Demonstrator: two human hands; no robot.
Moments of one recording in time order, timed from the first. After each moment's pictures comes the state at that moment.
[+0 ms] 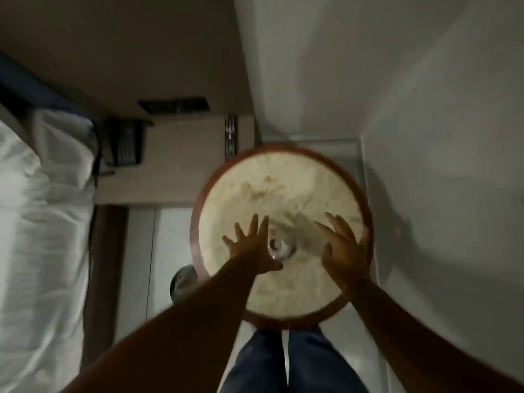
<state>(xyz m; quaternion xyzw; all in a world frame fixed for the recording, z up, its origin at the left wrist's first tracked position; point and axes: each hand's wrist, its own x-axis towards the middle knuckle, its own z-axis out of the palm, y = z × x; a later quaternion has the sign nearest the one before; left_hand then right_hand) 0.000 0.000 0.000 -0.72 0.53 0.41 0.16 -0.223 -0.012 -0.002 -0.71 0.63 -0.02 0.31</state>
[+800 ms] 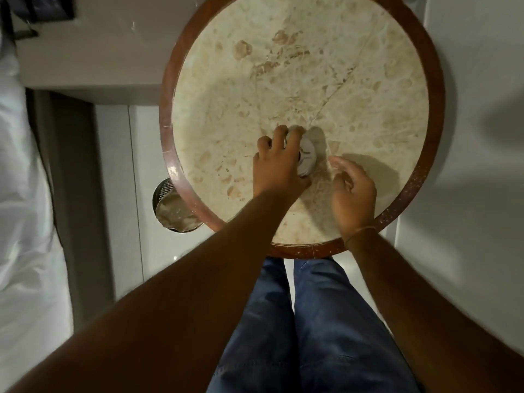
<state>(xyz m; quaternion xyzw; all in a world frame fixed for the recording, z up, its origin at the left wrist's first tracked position) -0.044 0.041 -0.146 -0.76 0.57 0.31 -0.01 -0.196 0.054 -0.142 -0.47 0.71 -0.21 0.48</state>
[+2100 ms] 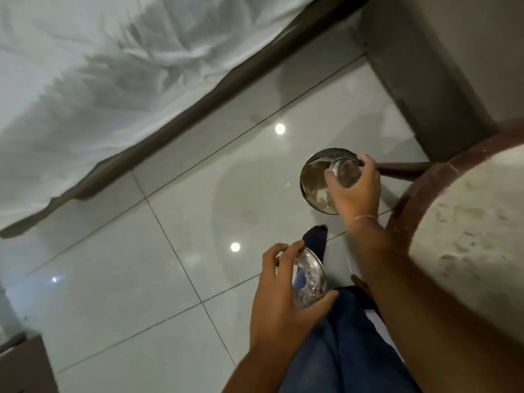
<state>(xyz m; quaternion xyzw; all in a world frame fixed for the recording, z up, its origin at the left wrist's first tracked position) 0.047 0.403 -0.101 -0.89 -0.01 0.27 -0.37 0.161 0.218 -0.225 -0.74 0.43 0.08 0.51</state>
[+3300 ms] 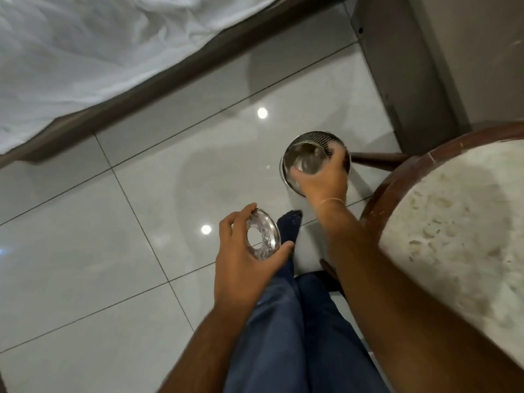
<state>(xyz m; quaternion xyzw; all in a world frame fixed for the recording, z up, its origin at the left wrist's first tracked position) 0.056 0.423 -0.131 -0.88 -0.11 0.22 -0.41 0.157 0.243 -0.214 -0.79 0.38 0.11 0.46</state>
